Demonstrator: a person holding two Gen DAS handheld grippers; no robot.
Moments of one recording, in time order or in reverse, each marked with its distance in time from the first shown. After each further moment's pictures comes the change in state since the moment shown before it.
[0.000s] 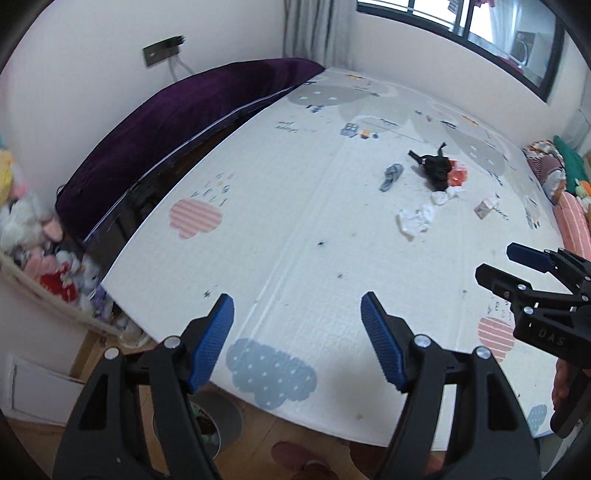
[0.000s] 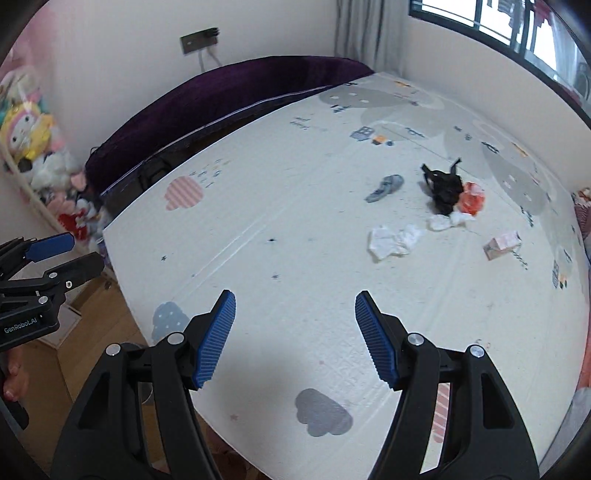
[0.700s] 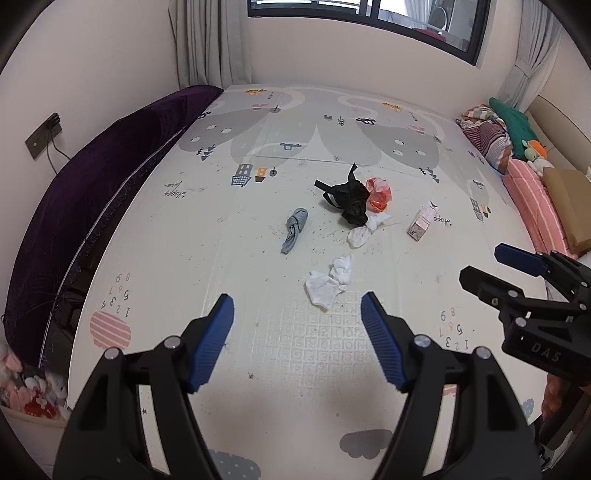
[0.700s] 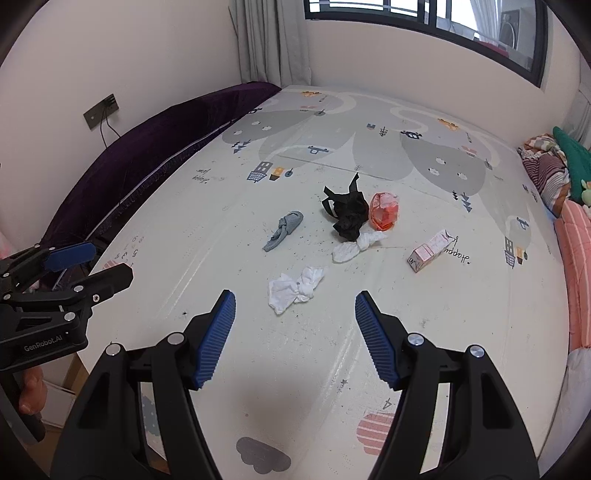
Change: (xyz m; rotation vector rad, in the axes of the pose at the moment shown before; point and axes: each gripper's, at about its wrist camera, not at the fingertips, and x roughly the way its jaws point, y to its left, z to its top) left arm 0.060 -0.130 0.143 0.255 -0.009 -0.201; right arm -0.008 -0.142 0.072 0.259 -0.064 -0.147
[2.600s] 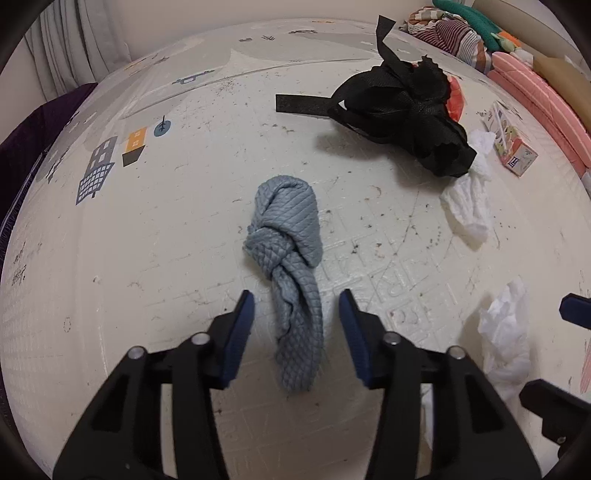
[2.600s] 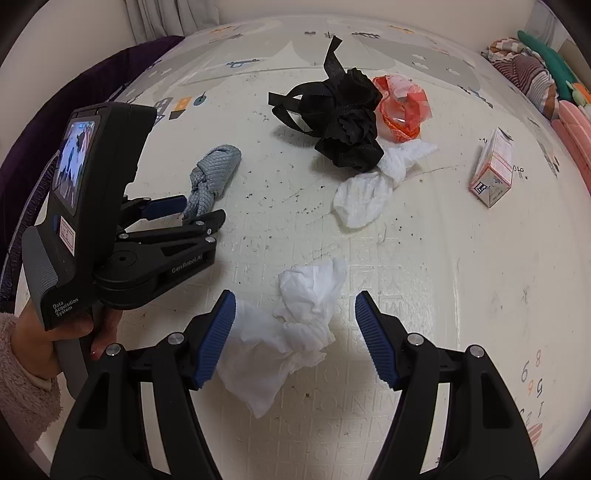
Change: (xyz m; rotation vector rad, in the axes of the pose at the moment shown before) left arm 0.392 0.017 0.049 0.394 0.108 -0.186; right arm 0.300 -0.016 -0.013 0.285 0.158 -0.183
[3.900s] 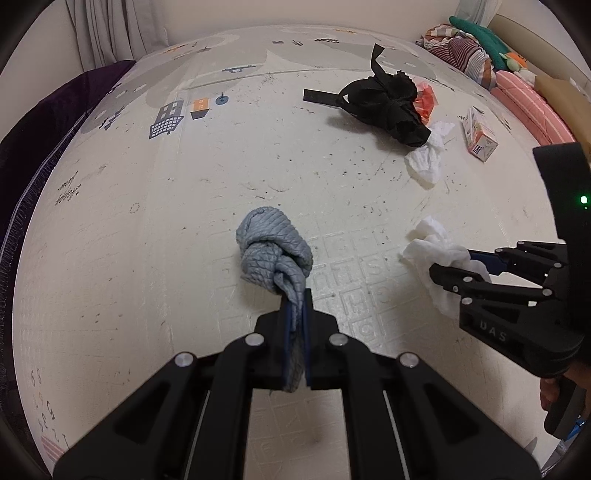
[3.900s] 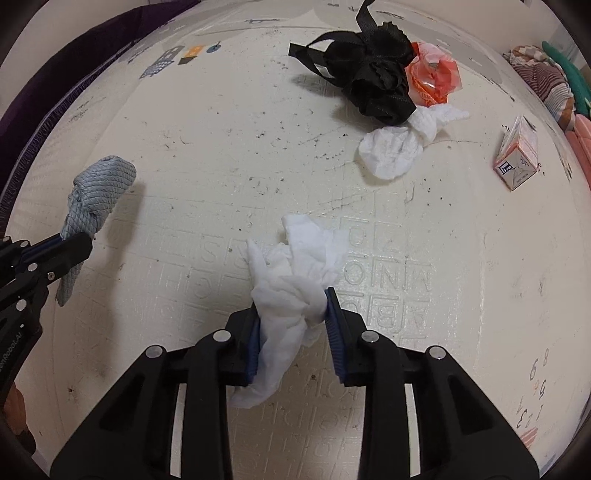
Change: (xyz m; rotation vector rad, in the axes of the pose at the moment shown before) left arm -0.096 0.000 -0.081 -0.117 0.001 0.021; right arm 0.025 0.014 -0.025 -0.095 0.090 -0.005
